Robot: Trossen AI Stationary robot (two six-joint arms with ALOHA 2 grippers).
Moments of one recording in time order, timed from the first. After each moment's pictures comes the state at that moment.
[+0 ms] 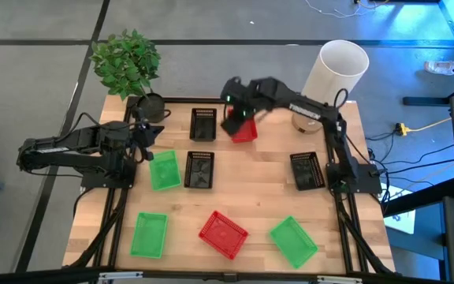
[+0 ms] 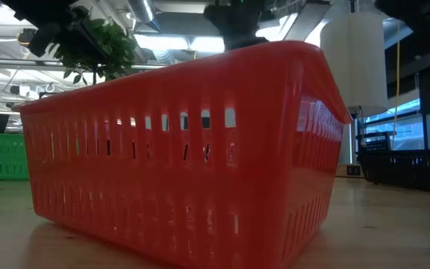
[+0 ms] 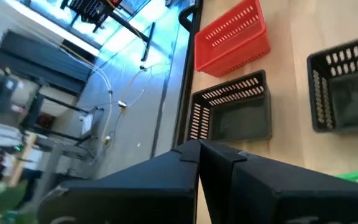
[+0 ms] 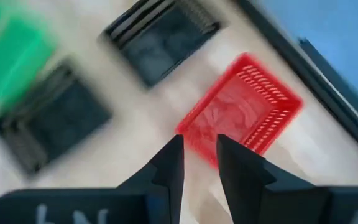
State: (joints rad) left arm 0.11 0.50 0.64 -0.57 -0.56 0.60; right arm -0.25 2.11 2.36 -1.41 0.16 0.39
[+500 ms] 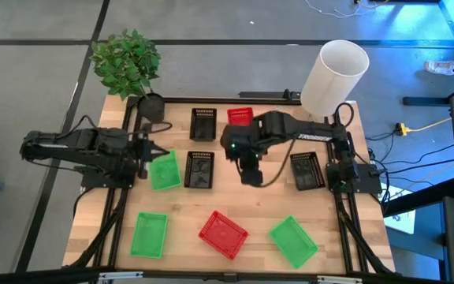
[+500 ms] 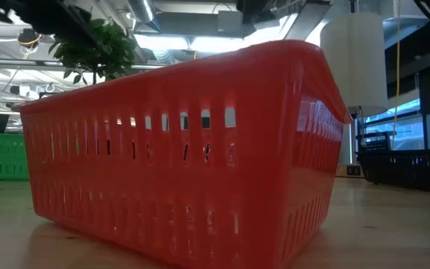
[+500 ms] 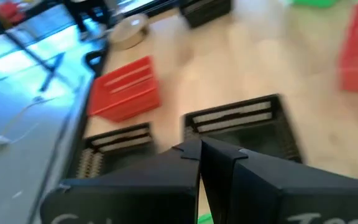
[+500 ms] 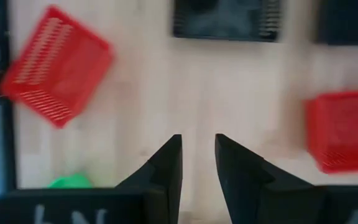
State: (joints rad) left arm -0.06 0.49 0.64 -0.59 -0.23 0.29; right arm 0.06 2.04 2.33 -1.55 -0.08 0.02
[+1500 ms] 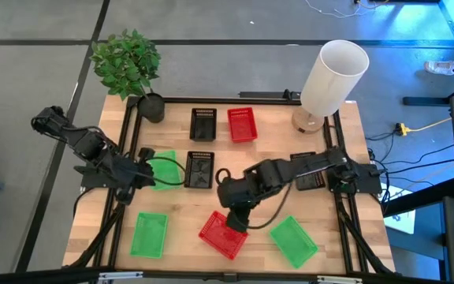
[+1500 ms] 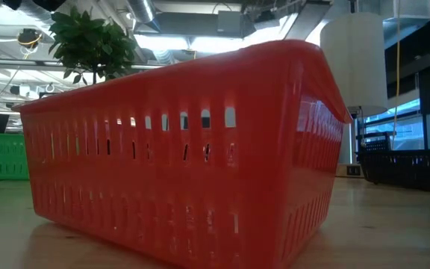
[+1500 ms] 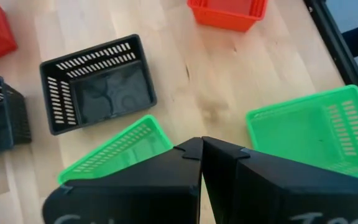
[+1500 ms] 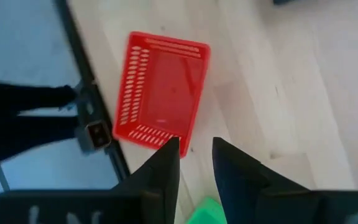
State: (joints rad) left arm -0.54 0.88 1.04 -1.09 -0.17 -0.18; right arm 0.33 2.13 2.32 -1.40 -0.08 0.74
